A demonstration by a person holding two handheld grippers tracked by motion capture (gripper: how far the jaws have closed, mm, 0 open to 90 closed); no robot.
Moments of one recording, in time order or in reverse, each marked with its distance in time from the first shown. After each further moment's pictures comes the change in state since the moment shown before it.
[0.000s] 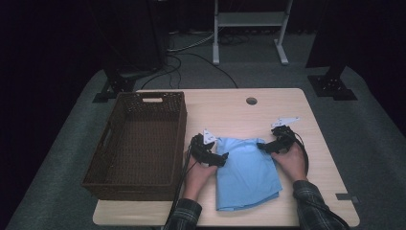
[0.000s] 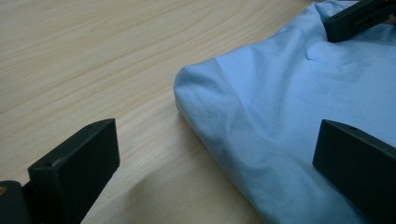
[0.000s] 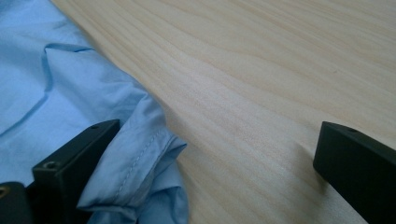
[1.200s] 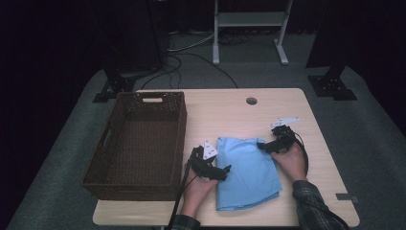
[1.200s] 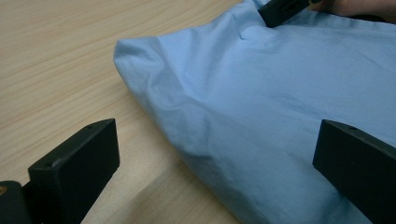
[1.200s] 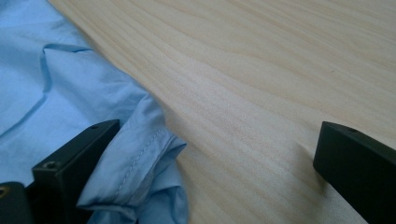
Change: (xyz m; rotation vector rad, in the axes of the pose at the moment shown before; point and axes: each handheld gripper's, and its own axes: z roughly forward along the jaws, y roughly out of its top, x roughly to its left) left arm -0.031 -0.019 -0.027 -0.029 -0.044 0.028; right arm 0.000 0.000 0.000 0.000 -0.006 0.008
